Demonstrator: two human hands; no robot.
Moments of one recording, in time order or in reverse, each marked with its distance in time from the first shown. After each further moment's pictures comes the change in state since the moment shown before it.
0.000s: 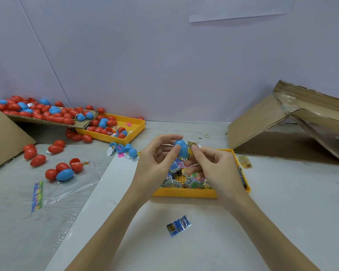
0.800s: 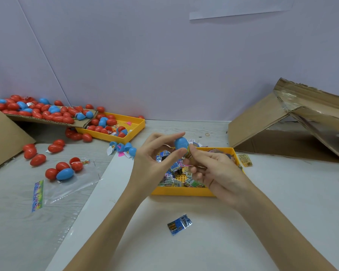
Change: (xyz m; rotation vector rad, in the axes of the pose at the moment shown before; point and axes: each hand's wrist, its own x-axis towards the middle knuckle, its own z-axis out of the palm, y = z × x) left_hand 0.002 0.000 -0.007 0.074 -0.004 0.186; right_hand 0.000 -0.013 -0.004 0.320 -0.204 0.366
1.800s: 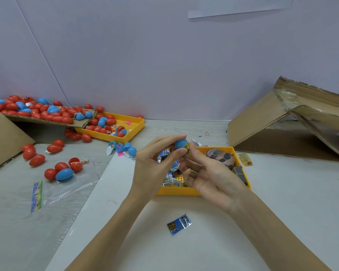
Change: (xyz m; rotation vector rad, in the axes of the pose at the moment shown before) left_hand -0.002 -0.008 0.008 -0.008 0.028 0.102; right_hand 0.003 0.009 0.007 0.356 -0.027 0.139
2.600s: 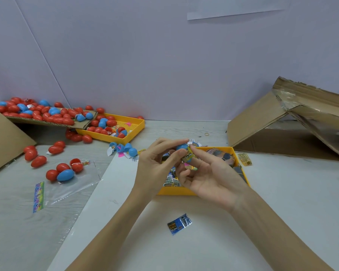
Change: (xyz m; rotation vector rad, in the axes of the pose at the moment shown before) left_hand -0.002 0.003 0.003 -0.057 -0.019 -0.108; right_hand -0.002 -0.006 -0.003 0.183 -0.106 0.221
